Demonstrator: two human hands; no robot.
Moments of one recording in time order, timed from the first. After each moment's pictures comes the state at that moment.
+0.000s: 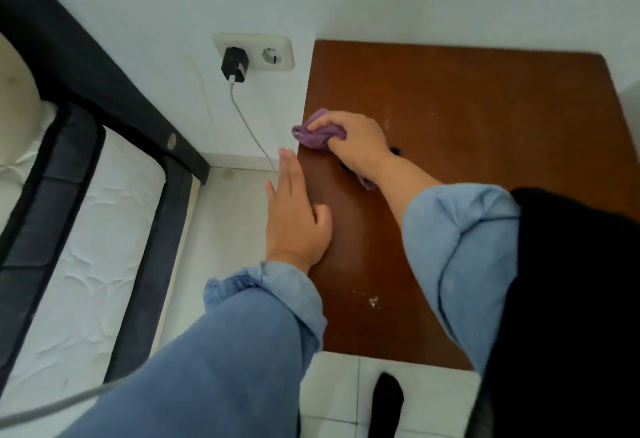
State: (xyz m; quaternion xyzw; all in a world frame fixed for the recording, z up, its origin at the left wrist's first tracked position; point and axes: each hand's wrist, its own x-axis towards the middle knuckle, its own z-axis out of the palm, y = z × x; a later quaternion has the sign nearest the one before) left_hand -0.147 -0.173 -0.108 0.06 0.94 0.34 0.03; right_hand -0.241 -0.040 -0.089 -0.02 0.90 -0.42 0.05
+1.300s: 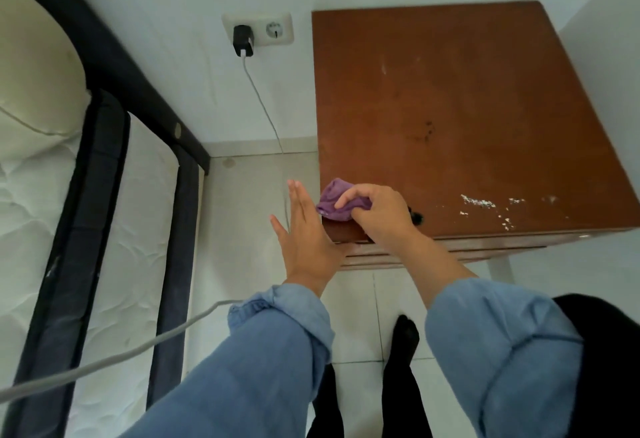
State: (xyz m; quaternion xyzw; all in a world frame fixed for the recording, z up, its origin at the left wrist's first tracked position) left_hand -0.008 -0.252 -0.114 0.05 0.96 0.26 0.13; right_hand -0.012 -0.122 -0.072 0.16 0.87 -0.47 0.08
